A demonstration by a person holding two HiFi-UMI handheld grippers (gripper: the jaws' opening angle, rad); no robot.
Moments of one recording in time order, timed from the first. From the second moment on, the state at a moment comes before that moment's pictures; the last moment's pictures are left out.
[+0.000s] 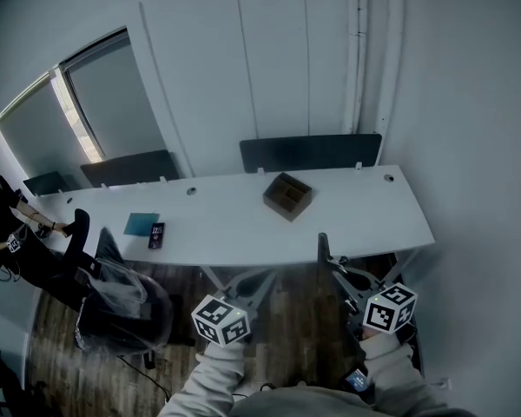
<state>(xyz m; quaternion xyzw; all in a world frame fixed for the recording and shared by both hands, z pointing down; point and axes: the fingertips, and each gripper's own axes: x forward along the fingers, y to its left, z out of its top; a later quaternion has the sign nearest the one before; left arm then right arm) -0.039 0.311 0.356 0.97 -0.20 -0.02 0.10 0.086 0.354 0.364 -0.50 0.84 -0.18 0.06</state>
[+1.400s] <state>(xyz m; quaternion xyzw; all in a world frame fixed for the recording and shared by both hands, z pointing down) 0.024 0.072 0.406 0.98 -0.20 0.00 0.05 0.166 0.161 0.411 -0.54 0.81 -0.20 0.05</state>
